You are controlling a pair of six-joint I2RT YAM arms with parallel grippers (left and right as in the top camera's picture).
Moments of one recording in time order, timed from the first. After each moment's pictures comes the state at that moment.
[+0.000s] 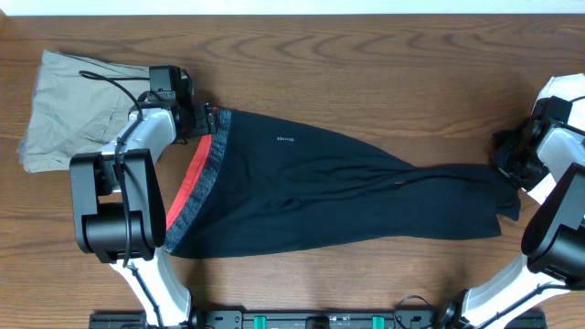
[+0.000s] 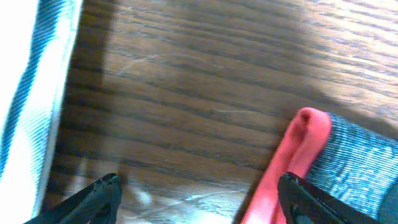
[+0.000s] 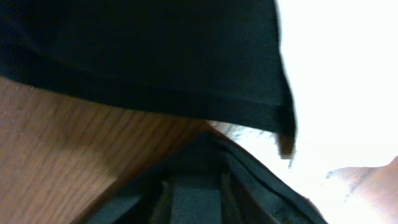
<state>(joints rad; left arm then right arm) 0.07 2.01 1.25 -0.39 0.05 -0.12 -0.44 1.93 1.19 -0.69 0.11 0.44</state>
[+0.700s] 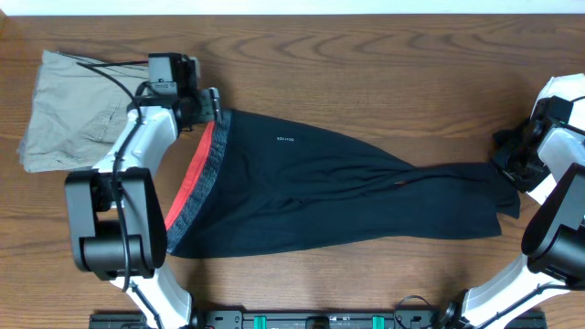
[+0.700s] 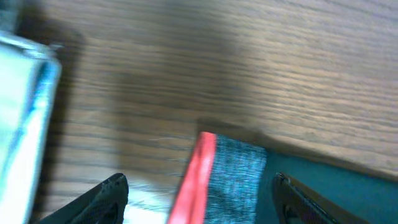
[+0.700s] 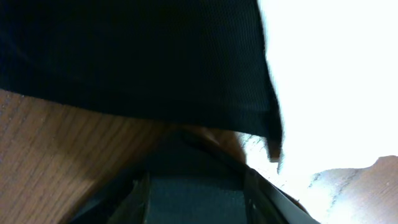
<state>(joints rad) 0.01 1.91 1.27 -0.37 0.13 -0.11 -0.44 1.93 1.19 -0.69 0.12 0.43</state>
